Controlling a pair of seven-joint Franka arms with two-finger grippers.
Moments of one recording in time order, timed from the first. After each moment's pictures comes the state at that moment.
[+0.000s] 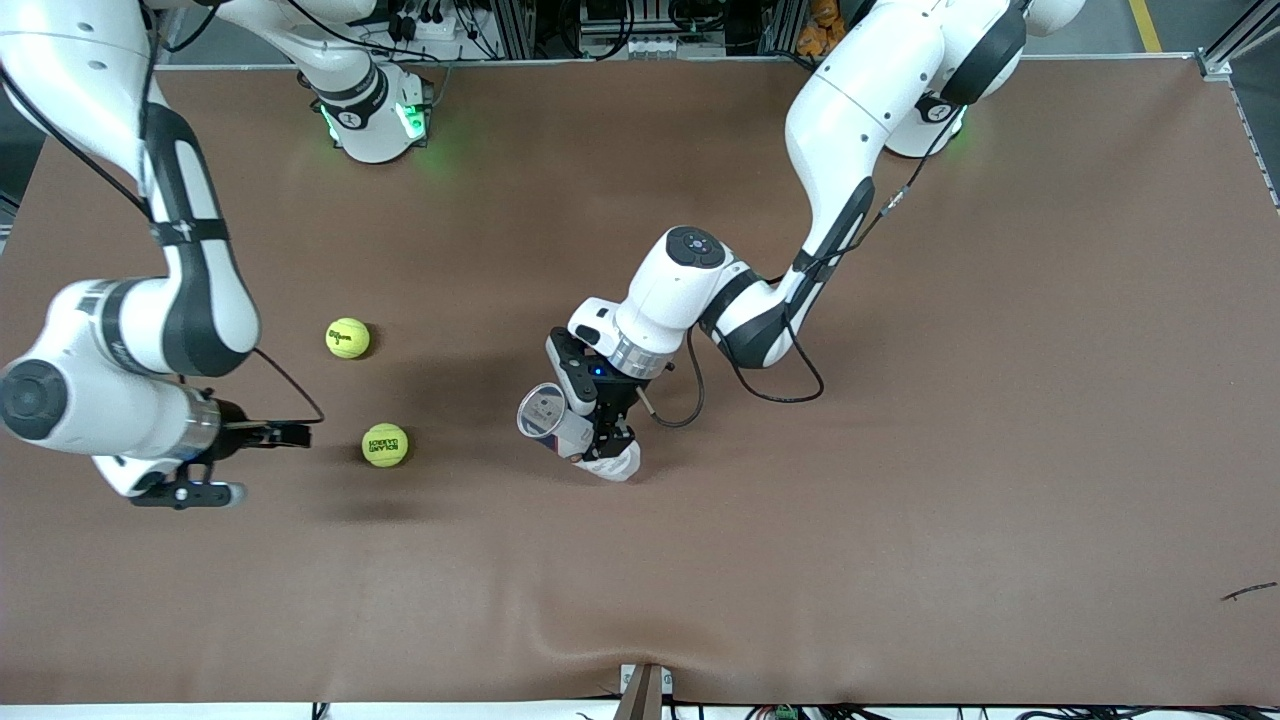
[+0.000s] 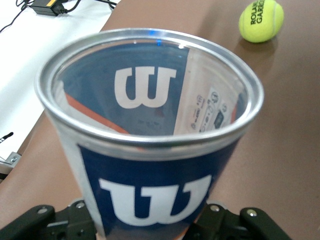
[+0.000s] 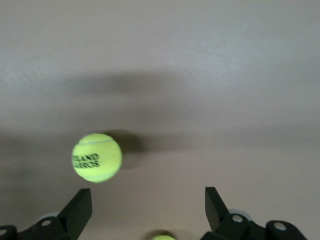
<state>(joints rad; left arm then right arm) -0.63 0.91 -0.17 -1.32 0.21 2.89 0.33 0.04 0.54 -0.03 -1.58 0.08 2.00 0.02</state>
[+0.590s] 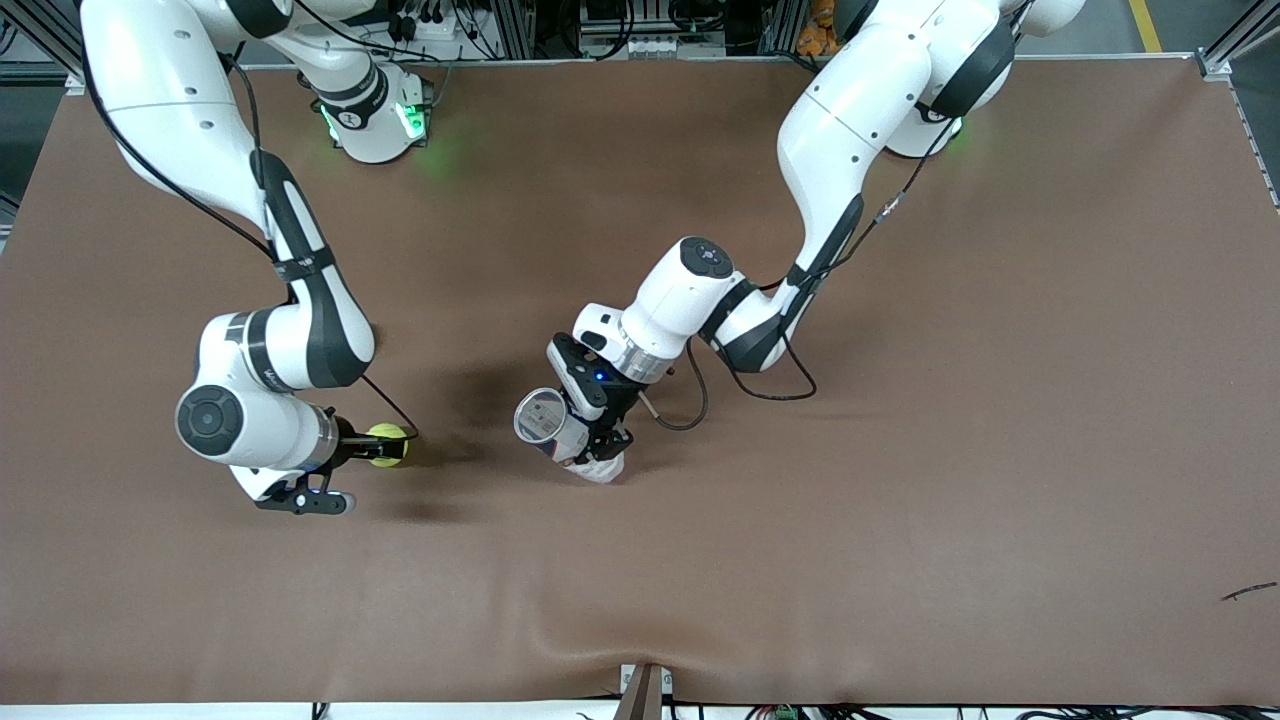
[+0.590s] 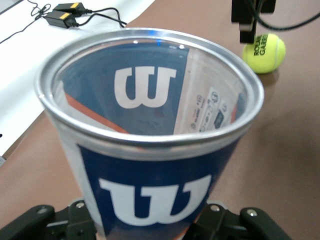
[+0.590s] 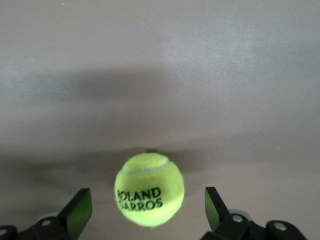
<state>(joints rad) -0.64 0.96 -0.18 -1.32 0.11 3.06 0.32 0.16 0.65 -0.03 -1.60 0.05 2.15 0.18</state>
